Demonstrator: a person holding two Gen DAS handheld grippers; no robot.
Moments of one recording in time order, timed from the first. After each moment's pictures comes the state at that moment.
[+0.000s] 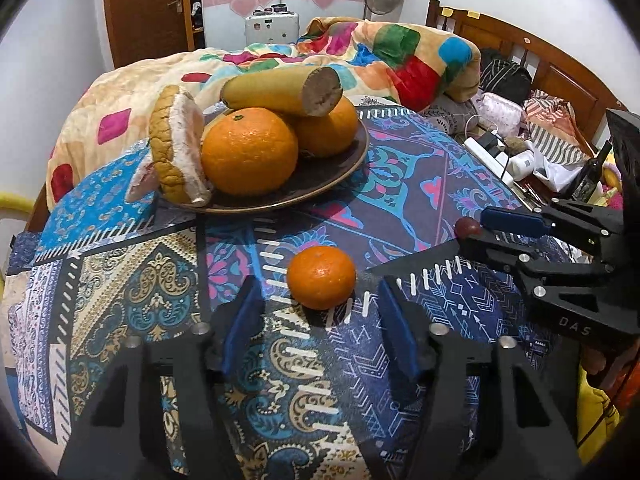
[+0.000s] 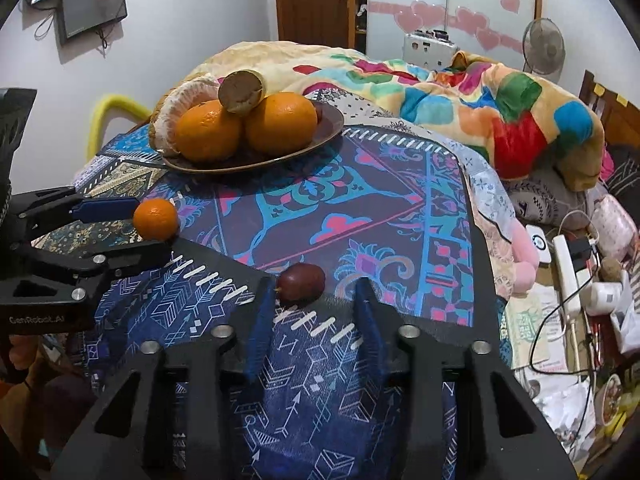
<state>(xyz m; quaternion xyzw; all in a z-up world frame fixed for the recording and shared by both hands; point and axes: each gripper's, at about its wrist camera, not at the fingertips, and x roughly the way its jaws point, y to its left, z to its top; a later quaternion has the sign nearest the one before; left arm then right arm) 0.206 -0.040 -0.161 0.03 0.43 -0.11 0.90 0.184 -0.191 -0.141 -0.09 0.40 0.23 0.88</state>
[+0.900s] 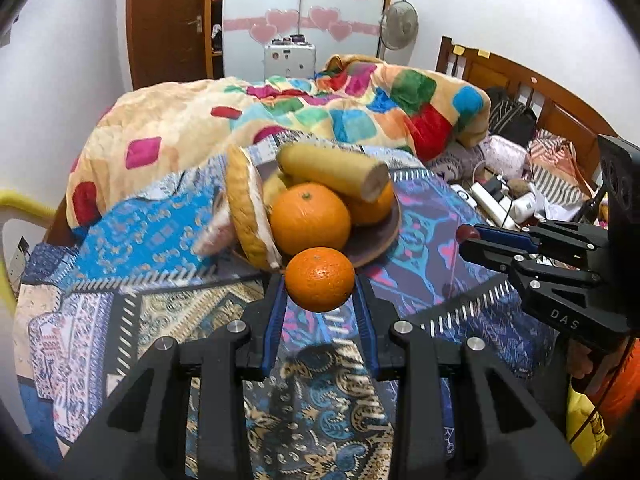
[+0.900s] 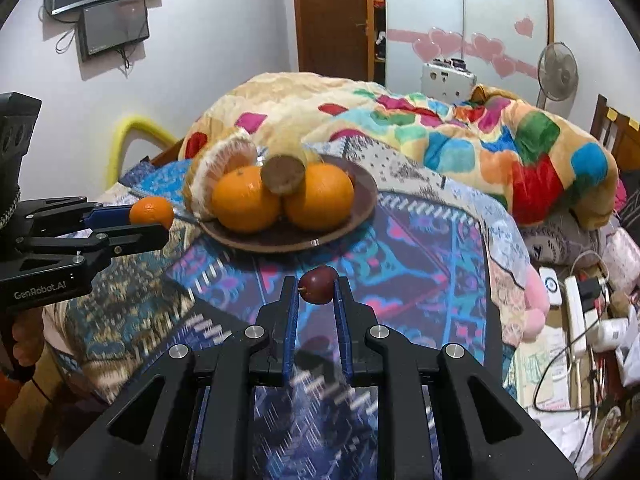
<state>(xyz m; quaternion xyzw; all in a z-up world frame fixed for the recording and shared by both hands) 0.205 0.008 -0.103 0.00 0.38 -0.10 0.92 0.198 -0.165 -0.100 -0.08 0.35 0.27 0.89</state>
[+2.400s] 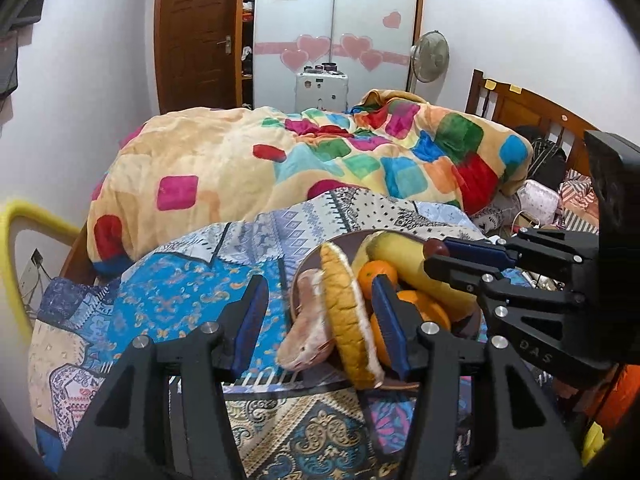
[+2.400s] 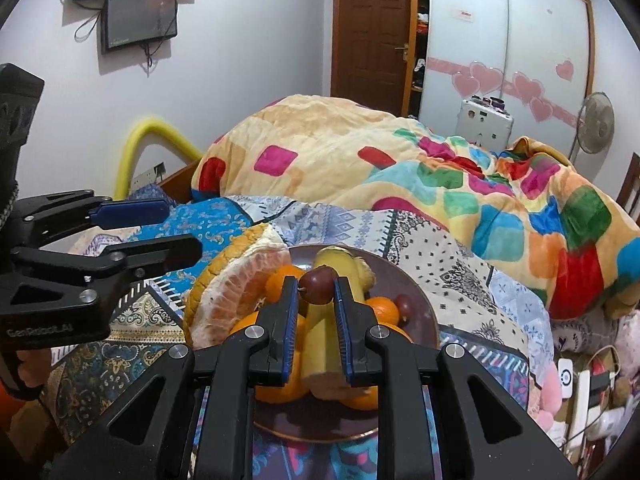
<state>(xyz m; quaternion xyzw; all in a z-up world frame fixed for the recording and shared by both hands) 0.279 0.070 -0.081 -0.01 0.33 -0.05 0.94 0.278 -0.073 -0.076 -0.12 0.32 0.31 0.89</state>
